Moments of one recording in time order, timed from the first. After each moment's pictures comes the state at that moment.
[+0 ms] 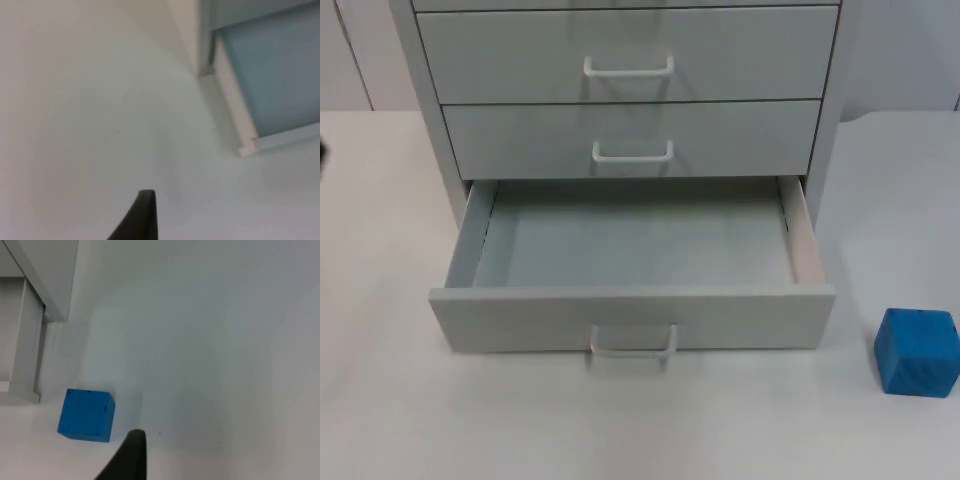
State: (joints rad) right arm 0.00 0.77 -0.64 -0.02 0.72 -0.01; left arm -0.18 0.95 -0.71 0.05 0.71 -0.02
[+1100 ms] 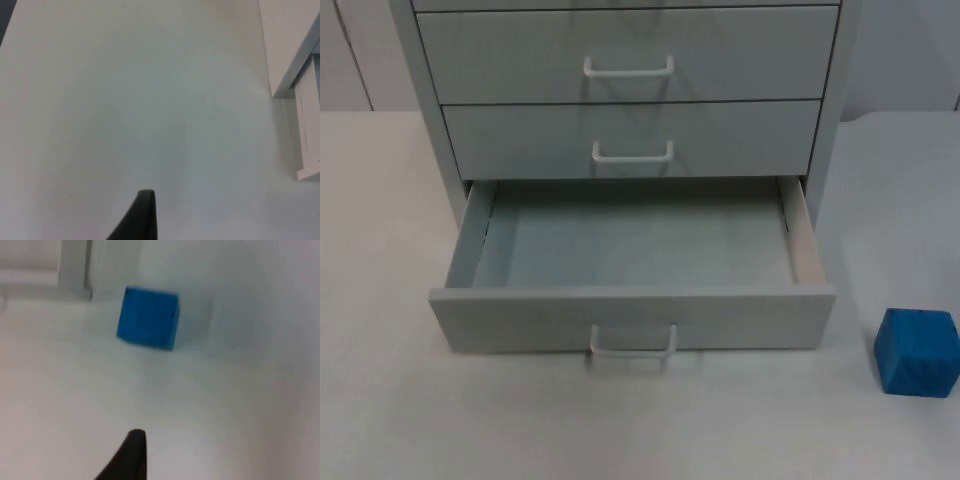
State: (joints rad) right arm 0.21 1.02 -0.64 0.03 0.80 0.09; left arm 0.00 0.77 -0.61 0.08 0.67 -0.12
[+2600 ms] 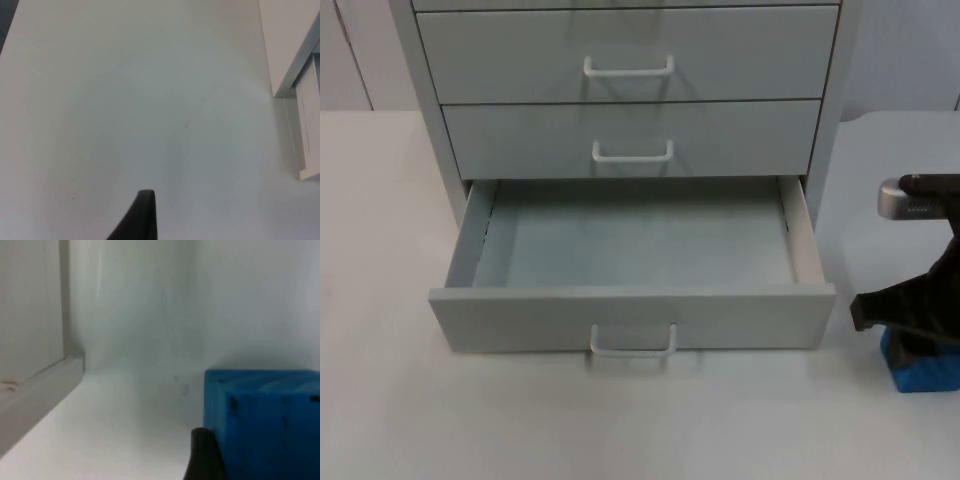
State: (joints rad) right arm 0.44 1.87 -0.82 -0.38 0.34 0.73; left arm 0.00 0.77 -0.61 0.09 0.67 -0.11
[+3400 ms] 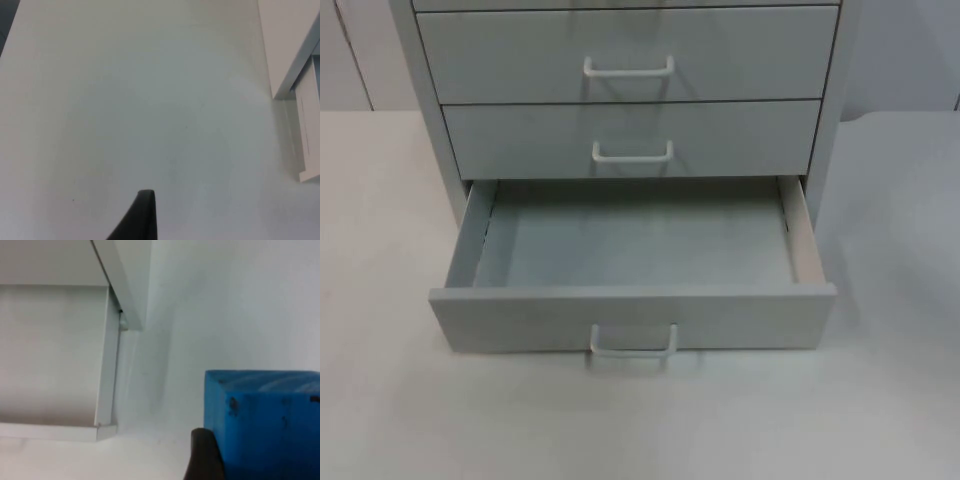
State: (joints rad) right arm 0.44 1.28 -0.82 -0.41 0.56 0.66; left arm 0.00 0.77 -0.61 0.09 0.66 -0.11
